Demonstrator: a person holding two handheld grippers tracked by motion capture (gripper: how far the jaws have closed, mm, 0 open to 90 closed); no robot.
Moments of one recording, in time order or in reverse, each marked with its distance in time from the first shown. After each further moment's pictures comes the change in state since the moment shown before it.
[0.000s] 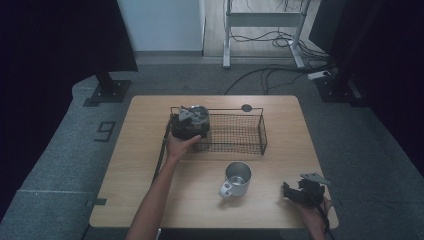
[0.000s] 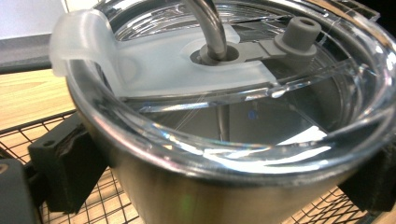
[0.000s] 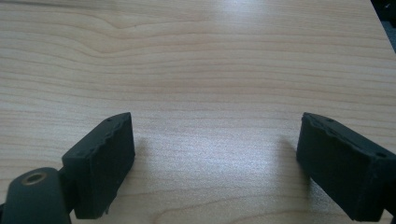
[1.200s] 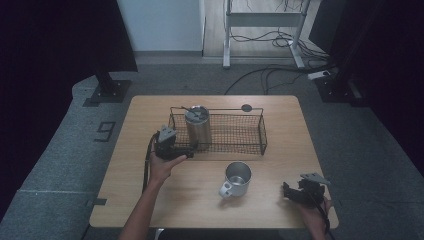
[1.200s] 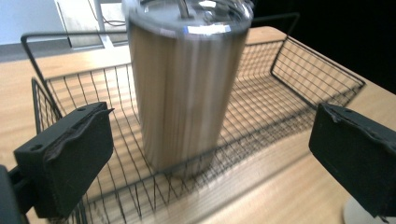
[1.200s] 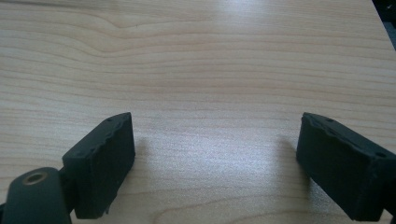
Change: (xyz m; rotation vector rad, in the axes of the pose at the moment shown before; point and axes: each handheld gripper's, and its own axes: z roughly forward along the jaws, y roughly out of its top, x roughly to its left) left arm -0.009 -0.037 -0.092 -0.059 -0.052 -0.015; right arm 0.000 0.000 0.000 0.001 0.007 -0.003
